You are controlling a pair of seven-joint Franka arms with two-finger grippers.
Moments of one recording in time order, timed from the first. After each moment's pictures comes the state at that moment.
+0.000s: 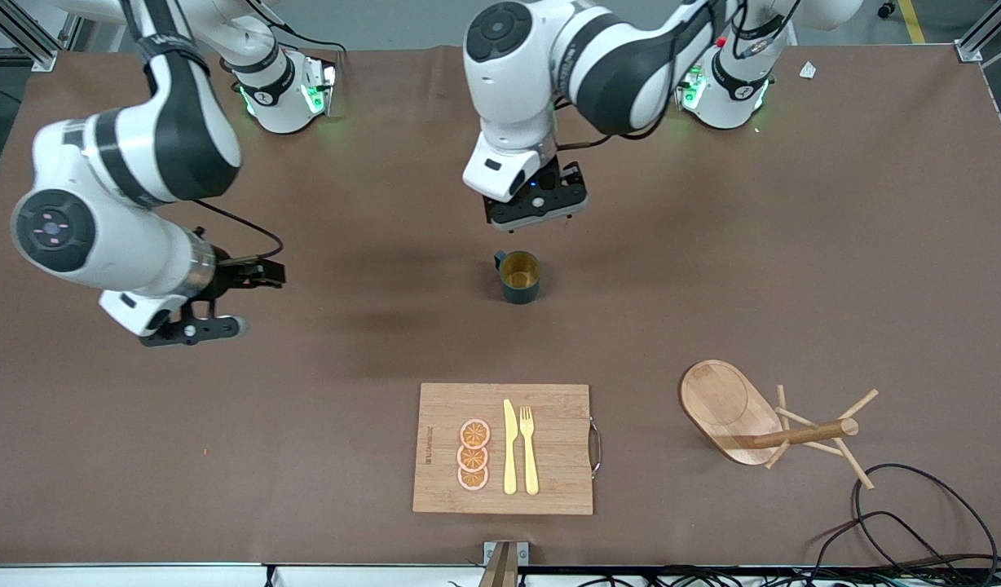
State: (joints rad) left arm -0.68 0.42 -0.27 -1.43 0.30 1.78 -1.20; right arm 0.26 0.29 -0.09 -1.52 0.05 1.59 0.04
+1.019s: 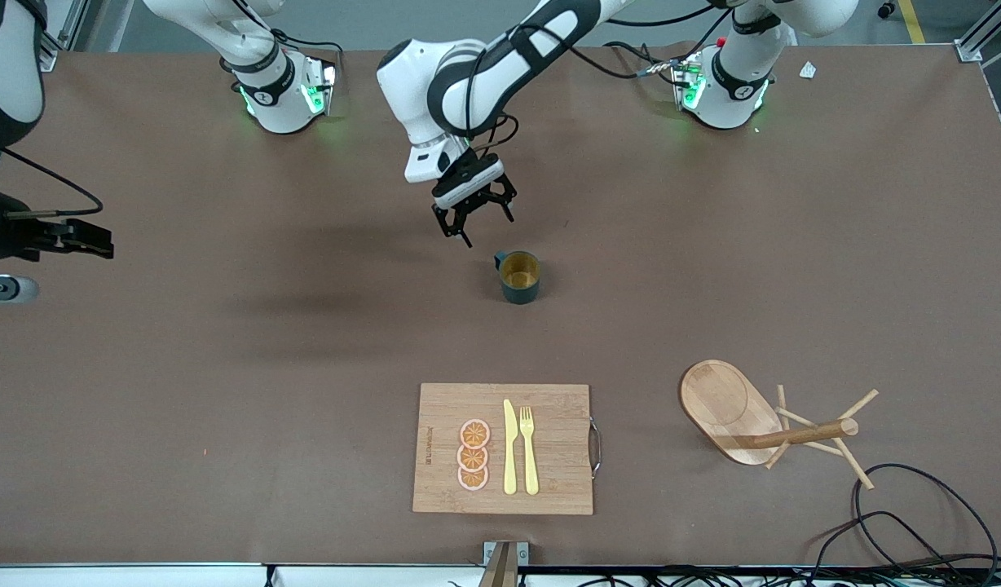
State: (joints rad) left arm -0.95 0.72 -0.26 -1.44 0.81 1.81 -2.00; right arm 0.03 0.18 -0.09 -1.43 -0.10 1.44 -0.11
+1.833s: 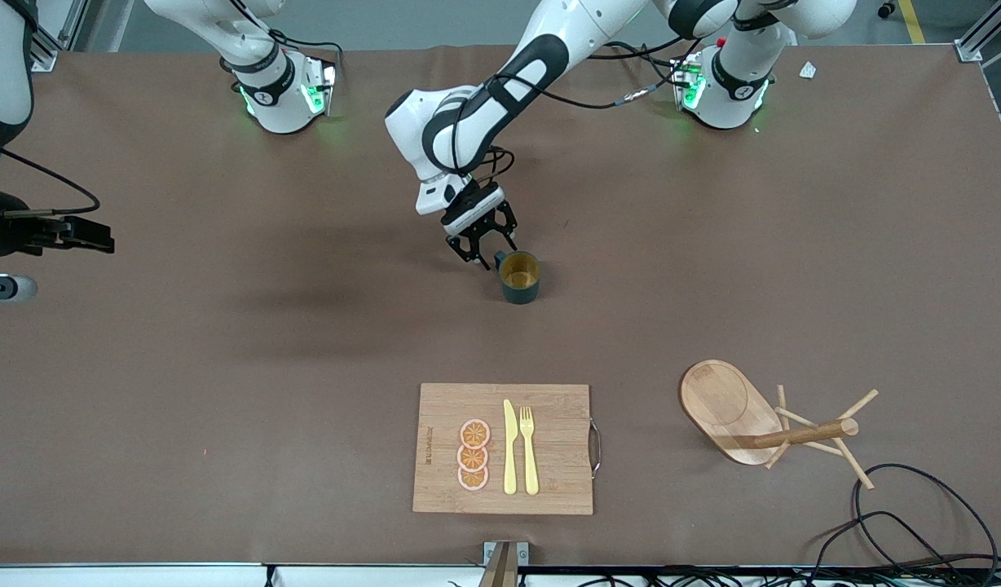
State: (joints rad) left arm -1.03 0.88 -0.18 -1.37 0.84 1.81 -2.10; right arm 0.01 0.20 -0.06 -1.42 -0.08 1.40 -0.11
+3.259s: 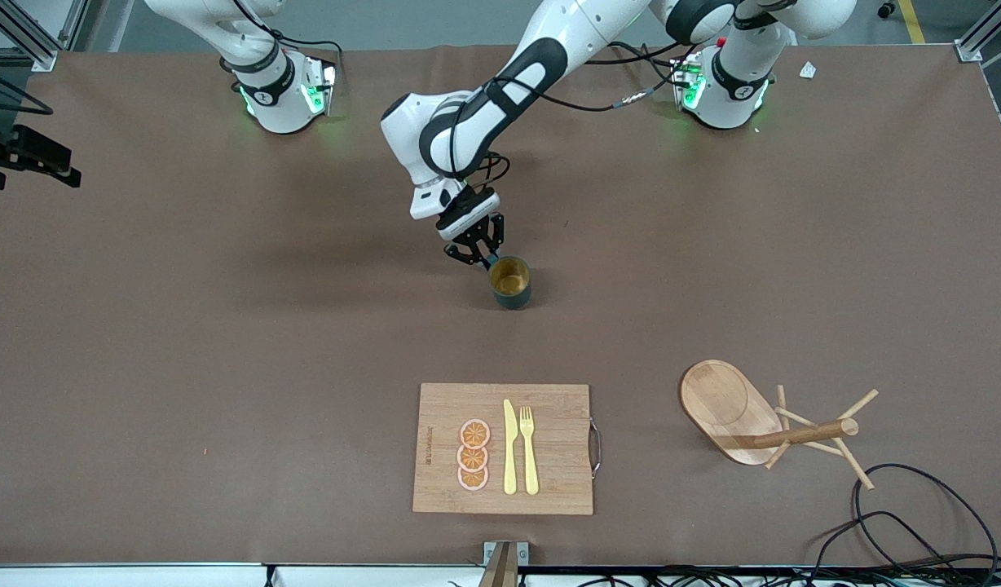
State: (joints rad) left arm -1.01 0.88 -0.16 -1.30 0.85 1.84 -2.12; right arm 0.00 -0.05 -0.08 -1.52 -0.02 1.38 -0.11
